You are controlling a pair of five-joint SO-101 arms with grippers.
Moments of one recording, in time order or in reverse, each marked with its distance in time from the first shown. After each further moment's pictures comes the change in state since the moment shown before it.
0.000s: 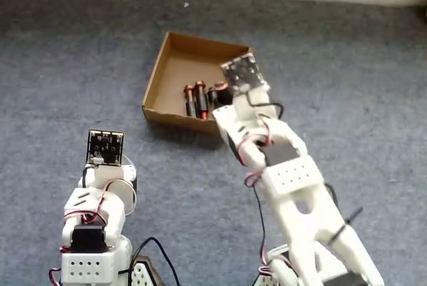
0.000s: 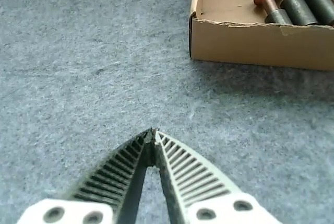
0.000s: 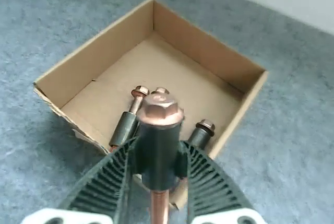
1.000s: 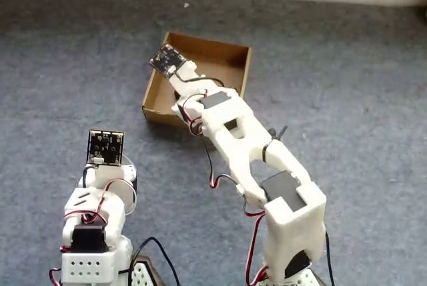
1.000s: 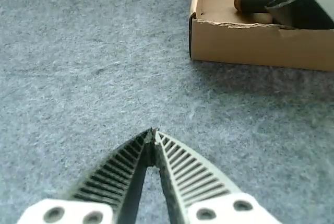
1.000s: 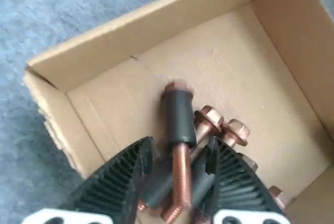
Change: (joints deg) left arm 0.0 0.0 0.0 0.0 -0.1; right arm -6.9 47.9 -39.2 9.4 14.2
